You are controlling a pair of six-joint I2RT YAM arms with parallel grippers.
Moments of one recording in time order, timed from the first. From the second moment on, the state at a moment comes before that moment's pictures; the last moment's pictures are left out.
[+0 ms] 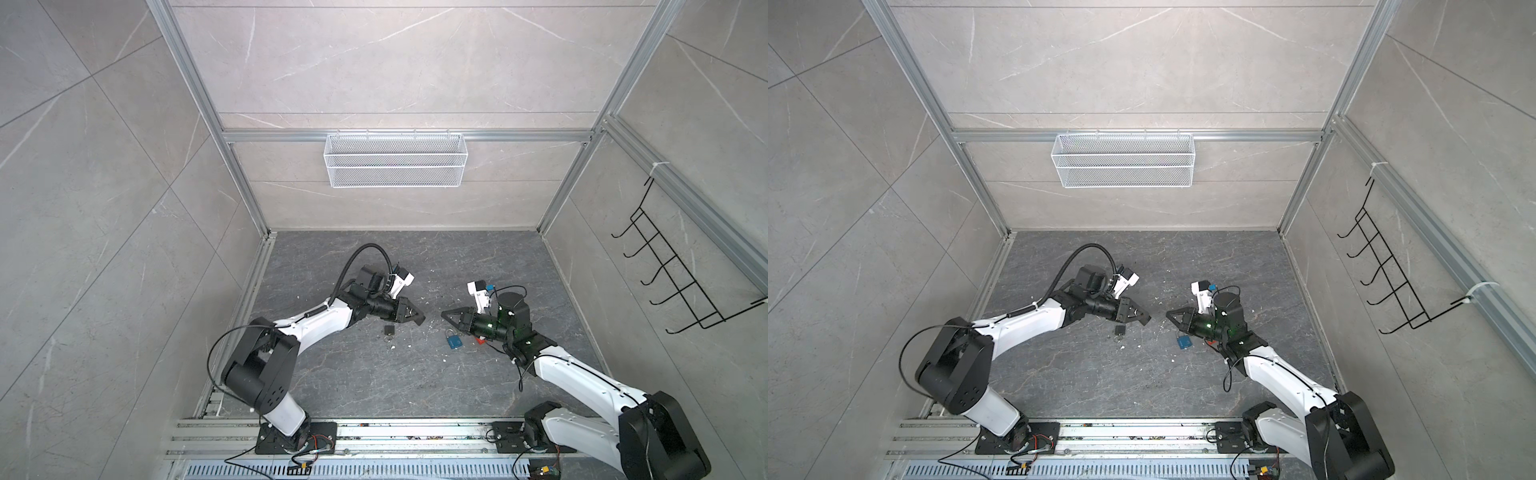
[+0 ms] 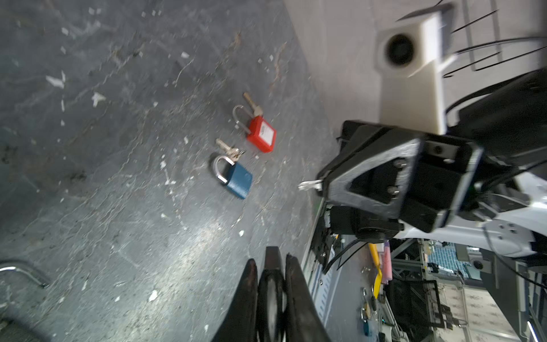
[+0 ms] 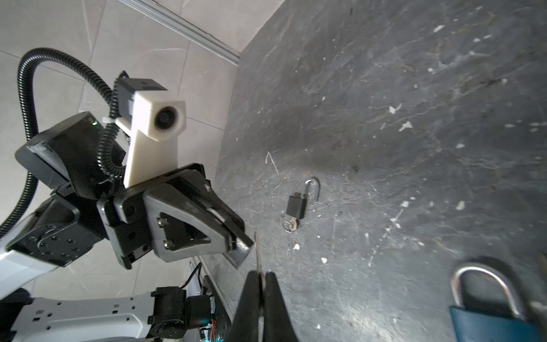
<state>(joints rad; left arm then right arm) -0.60 1.66 1.02 -0.18 0.84 -0.39 0.39 1.12 0.48 0.20 -0.58 0.83</state>
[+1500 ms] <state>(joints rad) -0.65 2.17 1.45 -0.70 0.91 -0.02 0.61 1.45 0.41 0.35 -0.16 0.85</state>
